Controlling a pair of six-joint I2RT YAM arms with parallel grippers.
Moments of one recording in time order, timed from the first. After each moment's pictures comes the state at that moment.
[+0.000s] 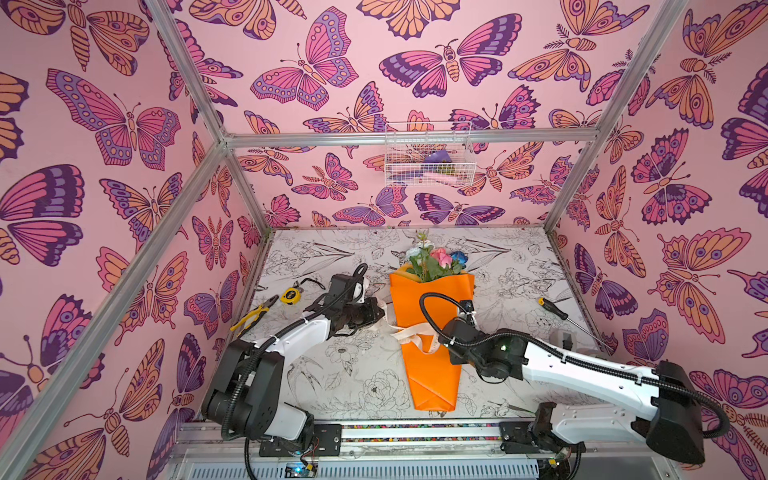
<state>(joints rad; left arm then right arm) -0.37 1.45 0.77 -0.16 0.49 -0.64 1.03 1.24 0.90 -0.80 0.44 0.83</state>
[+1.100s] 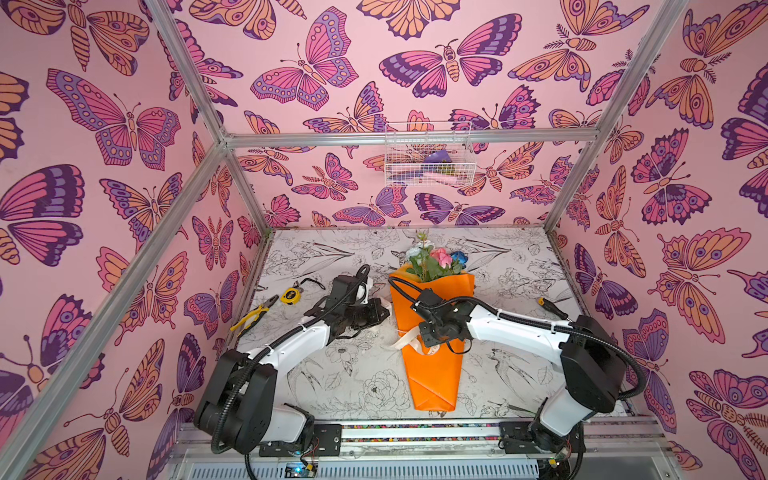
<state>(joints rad) -0.41 1.39 0.76 -0.14 0.49 -0.67 0.90 1.64 1.16 -0.74 0.19 0.57</state>
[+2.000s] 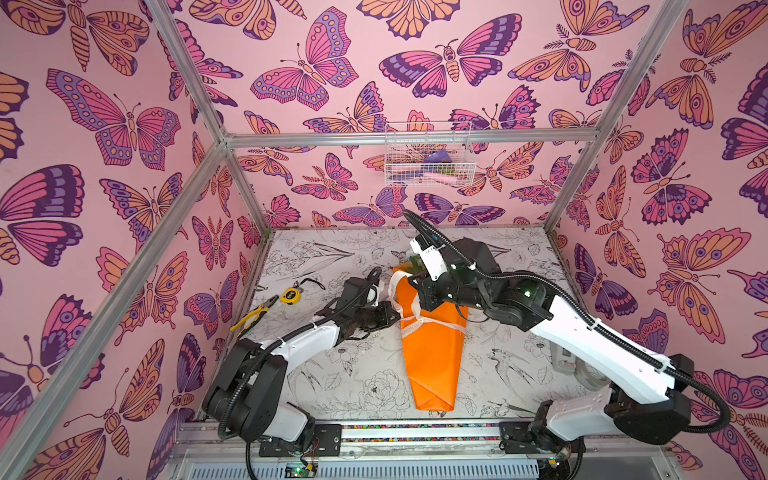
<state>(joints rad) -0.49 1.47 0.76 -0.03 0.52 -0.72 0.97 1.42 1.64 -0.76 0.07 0.30</state>
